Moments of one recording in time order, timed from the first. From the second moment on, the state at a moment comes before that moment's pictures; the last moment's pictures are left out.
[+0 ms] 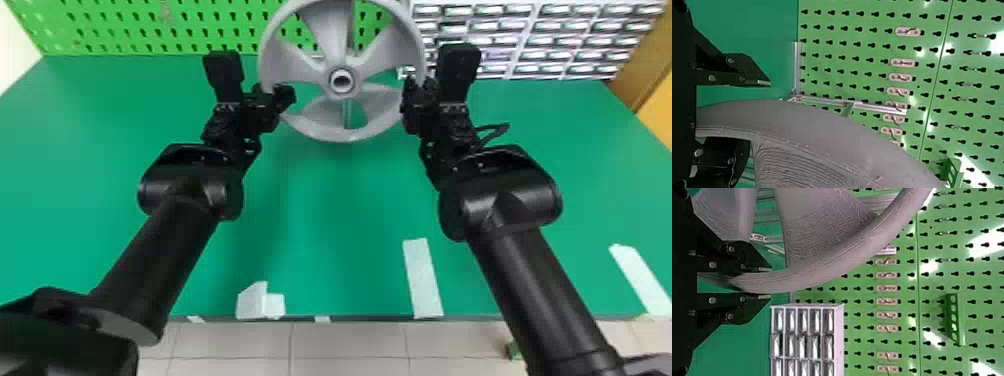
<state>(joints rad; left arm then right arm) -0.55 0.09 -0.22 -0.93 0.29 0.00 -0.05 -0.37 0.00 0.21 -1.35 -0.11 0.24 -0.20</state>
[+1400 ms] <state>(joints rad) -0.59 0.07 -0.23 -0.84 0.31 -0.10 -0.05 -0.40 0.00 0.23 -1.26 -0.11 0.19 -0.20</state>
